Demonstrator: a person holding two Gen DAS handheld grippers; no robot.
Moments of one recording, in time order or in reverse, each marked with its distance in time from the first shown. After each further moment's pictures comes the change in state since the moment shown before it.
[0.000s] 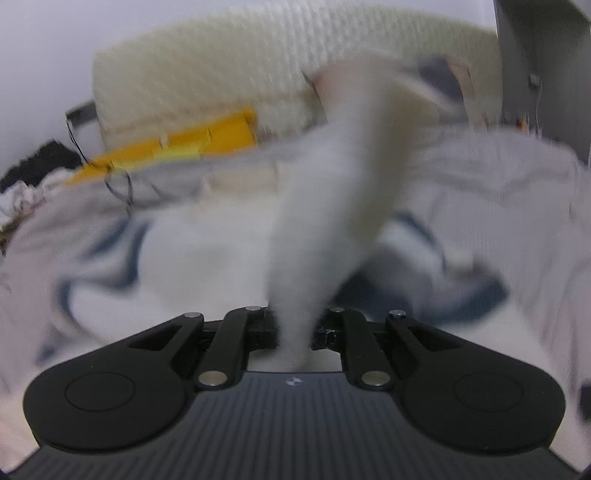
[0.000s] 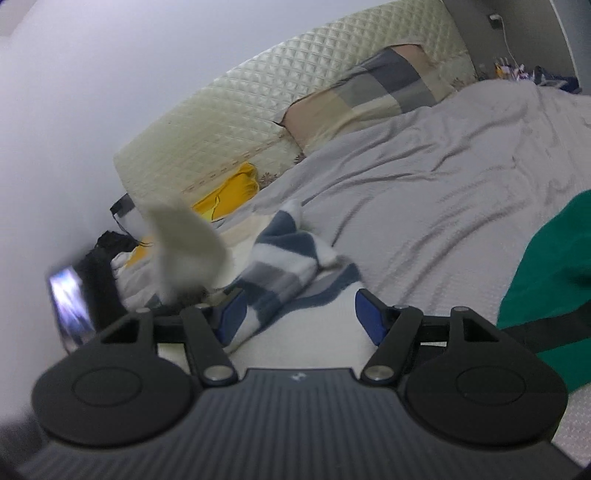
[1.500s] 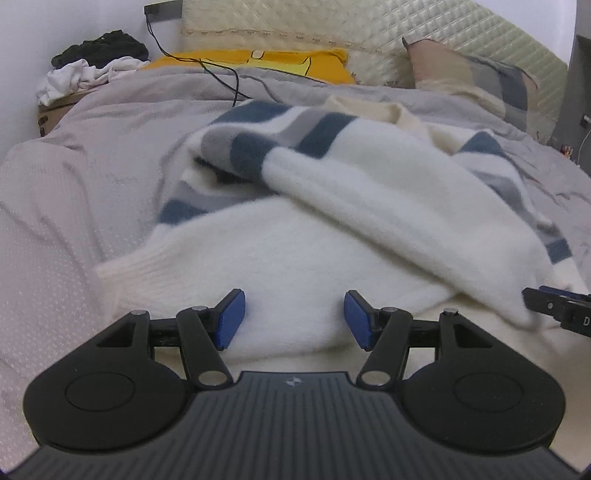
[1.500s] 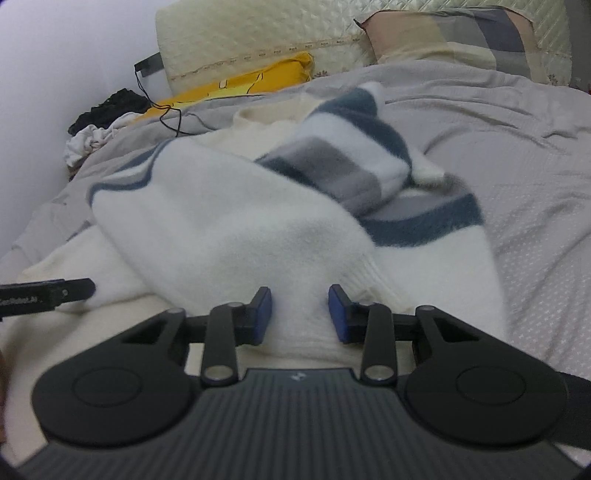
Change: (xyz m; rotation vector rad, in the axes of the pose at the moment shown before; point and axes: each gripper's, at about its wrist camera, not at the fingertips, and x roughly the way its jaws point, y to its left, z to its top) left arm -0.054 0.189 -0.066 -0.265 0.153 0.013; right arm 0.143 0.052 -0.063 -0.358 0.274 0.018
